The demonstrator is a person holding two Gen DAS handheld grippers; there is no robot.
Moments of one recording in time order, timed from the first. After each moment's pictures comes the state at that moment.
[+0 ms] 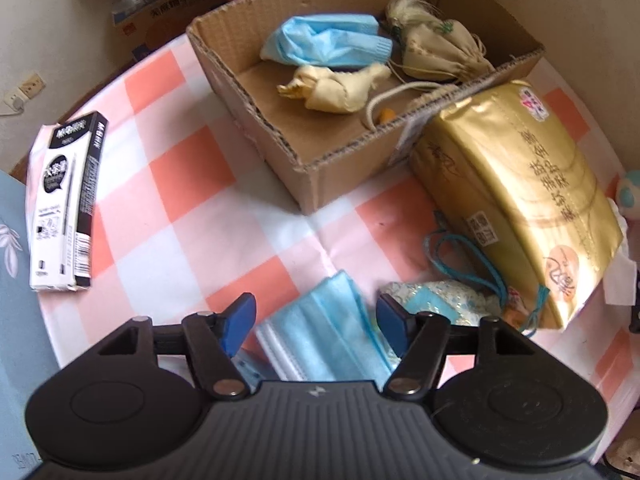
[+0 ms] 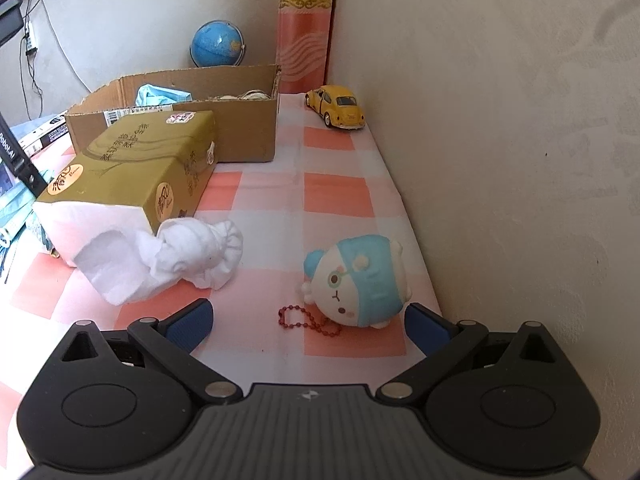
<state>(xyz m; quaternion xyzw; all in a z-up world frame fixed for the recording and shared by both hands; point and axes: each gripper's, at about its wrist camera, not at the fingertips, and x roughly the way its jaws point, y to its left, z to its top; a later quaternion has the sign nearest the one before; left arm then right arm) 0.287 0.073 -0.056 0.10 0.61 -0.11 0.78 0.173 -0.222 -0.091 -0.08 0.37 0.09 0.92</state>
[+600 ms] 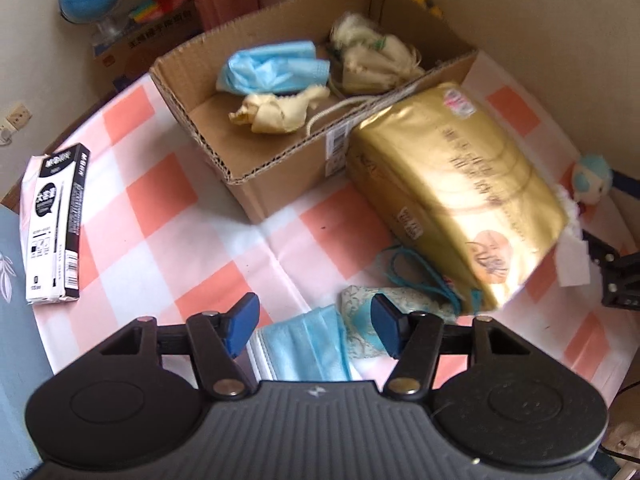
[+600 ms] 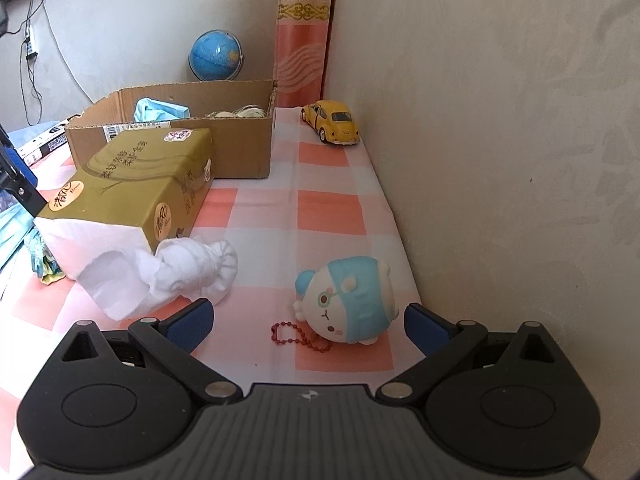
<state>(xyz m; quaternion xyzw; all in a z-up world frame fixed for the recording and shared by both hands) 0.260 0.053 -0.028 0.11 0.57 -0.14 0.80 0.171 -0.225 -0.081 -0.08 0.35 0.08 0.93</state>
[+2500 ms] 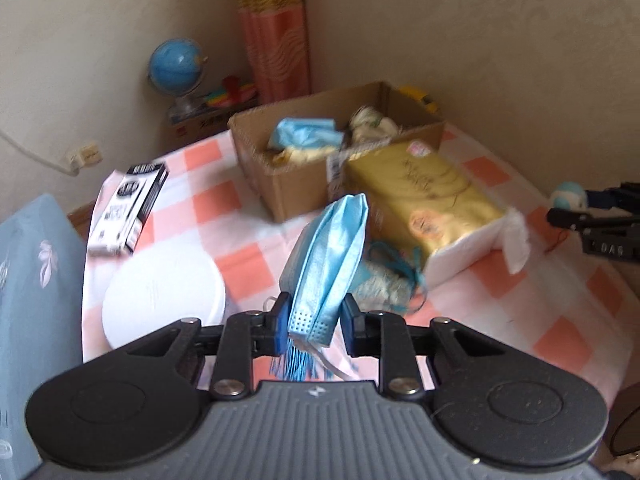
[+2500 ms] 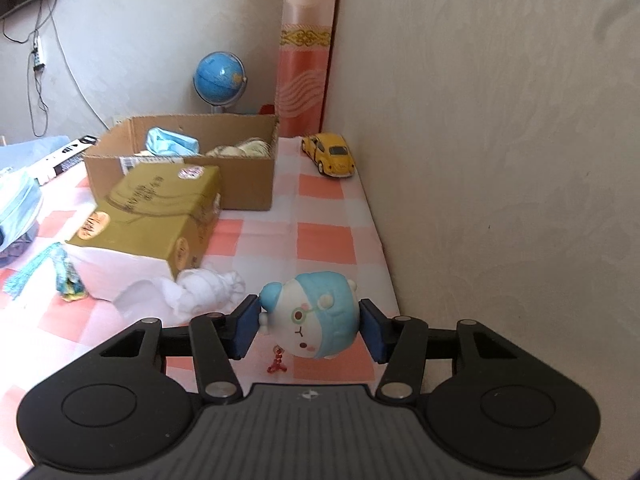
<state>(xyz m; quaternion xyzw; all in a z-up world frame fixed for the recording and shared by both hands) 0.136 0.056 -0.004 0.07 0.40 -0.08 0.91 0.148 -0.229 -0.045 -0.08 0.32 0.09 0.94</state>
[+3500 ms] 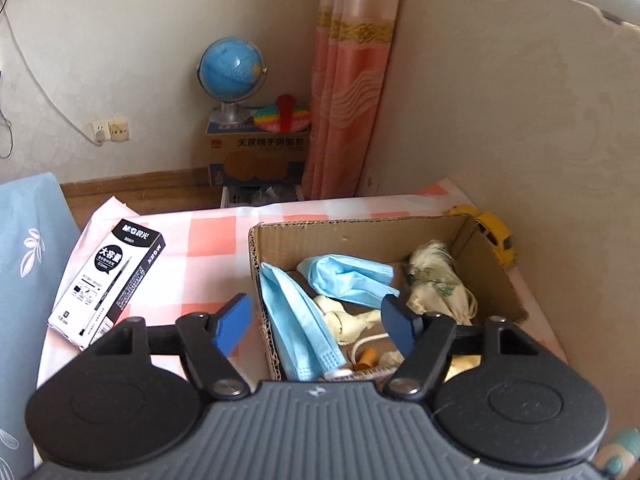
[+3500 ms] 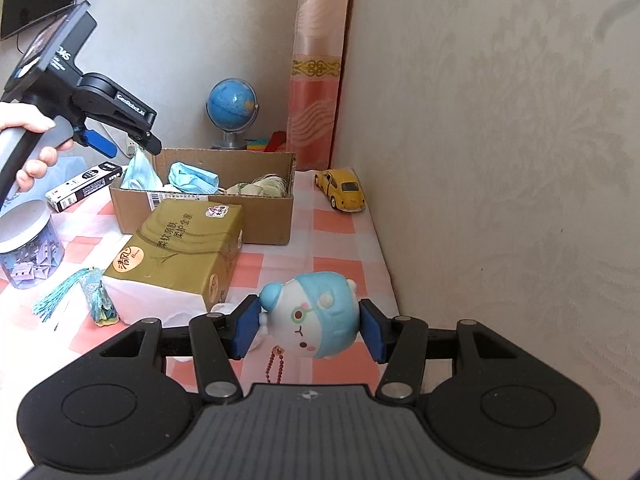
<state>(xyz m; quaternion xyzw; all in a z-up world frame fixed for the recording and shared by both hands) 0.290 0.066 0.015 -0.07 0.38 0.01 0.92 0.134 -0.223 -0.022 -0.08 0.29 0.11 0.95</state>
